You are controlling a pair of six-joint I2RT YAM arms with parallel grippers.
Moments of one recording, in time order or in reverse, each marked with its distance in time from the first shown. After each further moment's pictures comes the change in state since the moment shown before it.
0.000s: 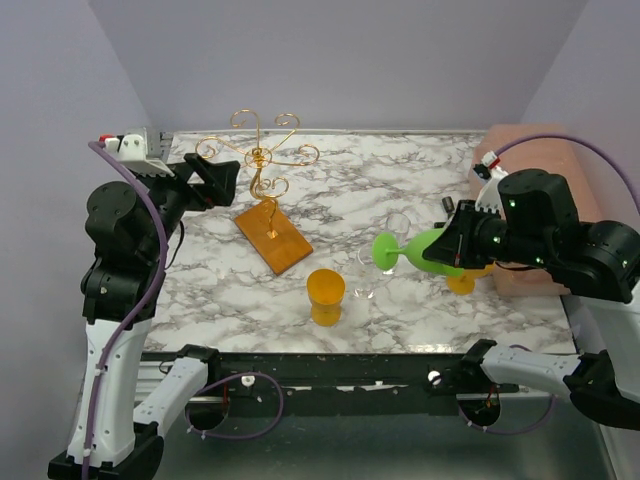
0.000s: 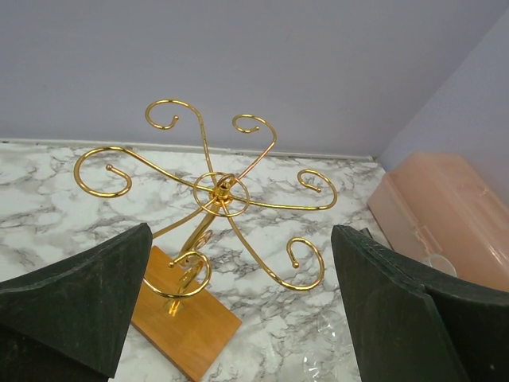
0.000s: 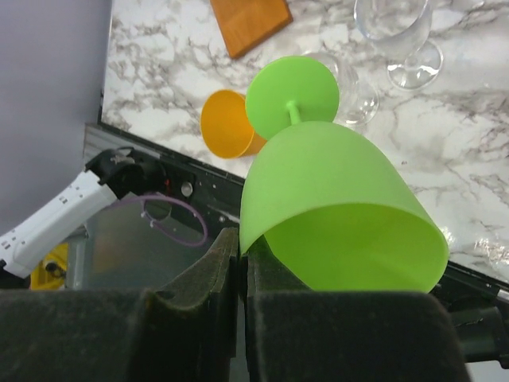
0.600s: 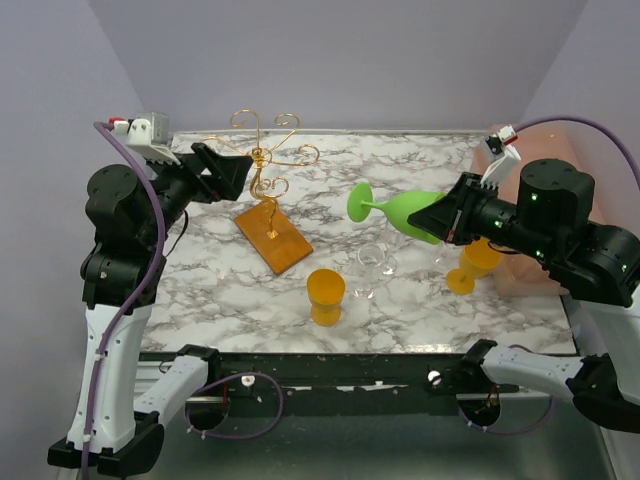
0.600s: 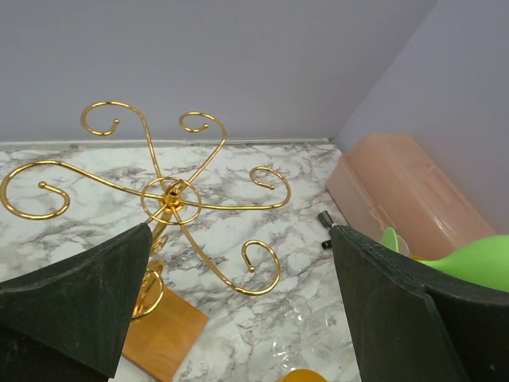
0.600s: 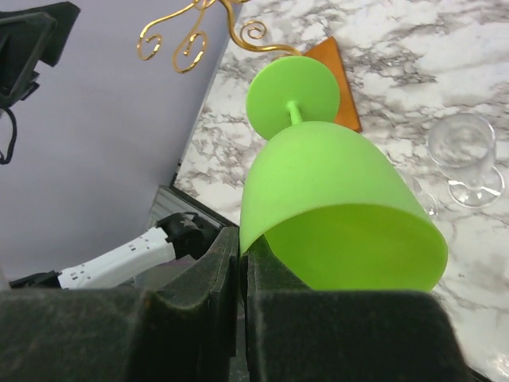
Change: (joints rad) left arm -0.002 0.079 0.089 -0.008 0.152 -0.049; right arm 0.000 -0.050 -0.114 0.403 -0.039 -0.007
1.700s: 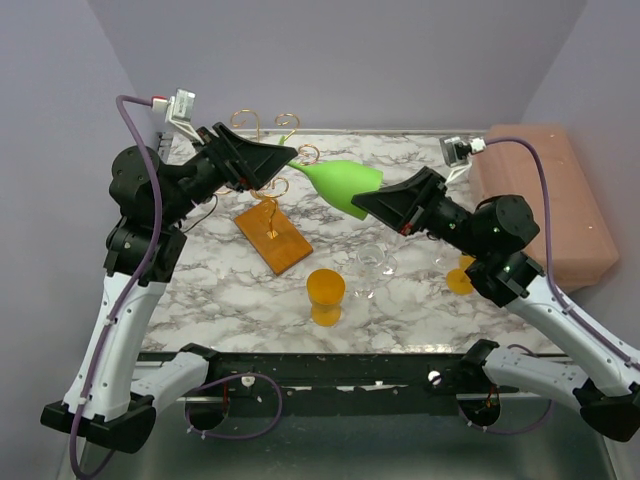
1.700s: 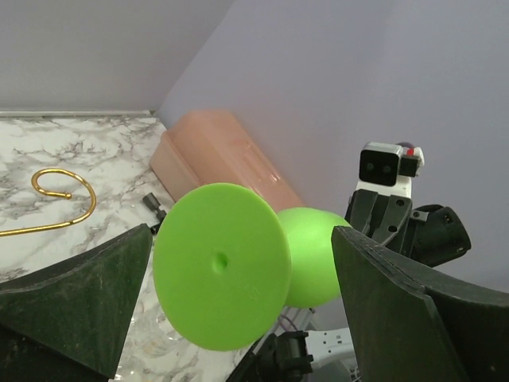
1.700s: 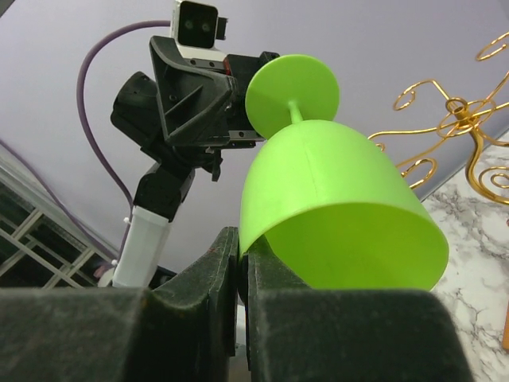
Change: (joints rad) left arm -0.137 0.099 -0.016 0.267 0.227 -0.416; right arm 0.000 -0.064 -0.667 1.307 -0.308 0.235
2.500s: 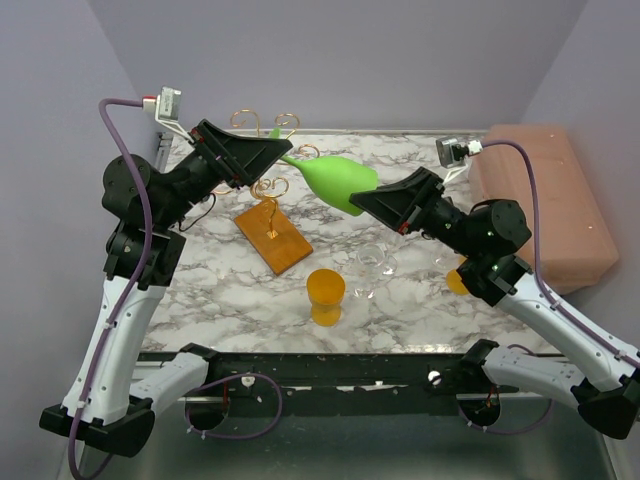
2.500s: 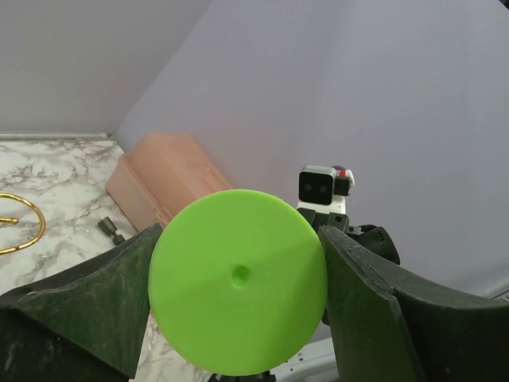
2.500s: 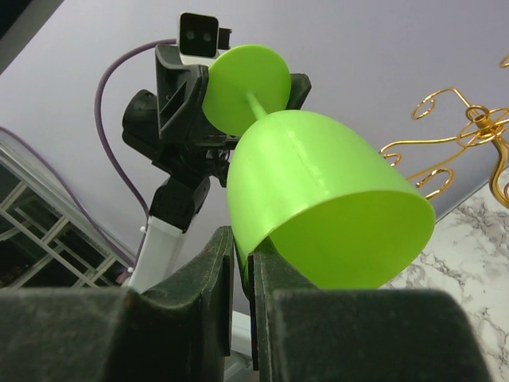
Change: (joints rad) left arm -0.008 -0.016 -0.015 0.121 0.002 -0.122; right arm -0.004 0.017 -0.055 0.136 -0.009 0.061
